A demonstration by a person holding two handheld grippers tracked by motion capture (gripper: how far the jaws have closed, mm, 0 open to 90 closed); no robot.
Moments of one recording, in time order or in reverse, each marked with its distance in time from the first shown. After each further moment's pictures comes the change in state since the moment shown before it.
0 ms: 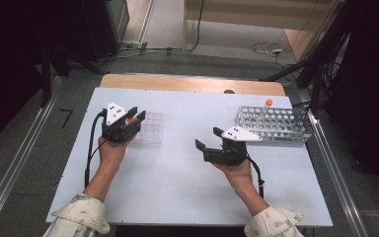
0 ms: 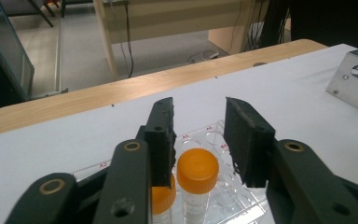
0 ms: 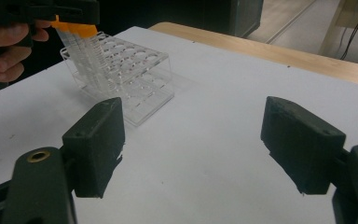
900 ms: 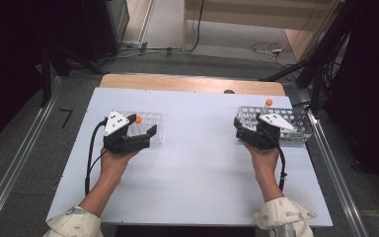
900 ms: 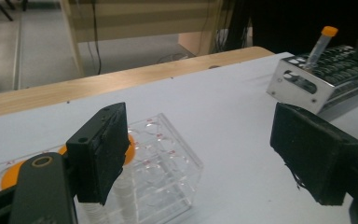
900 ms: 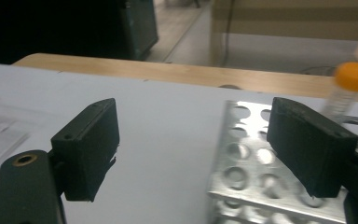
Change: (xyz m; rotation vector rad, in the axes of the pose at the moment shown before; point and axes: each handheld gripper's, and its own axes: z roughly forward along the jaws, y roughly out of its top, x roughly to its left) left arm -0.029 -0.001 -0.029 -0.011 -0.130 -0.042; right arm -0.089 0.003 -0.027 -0.077 -0.404 0.154
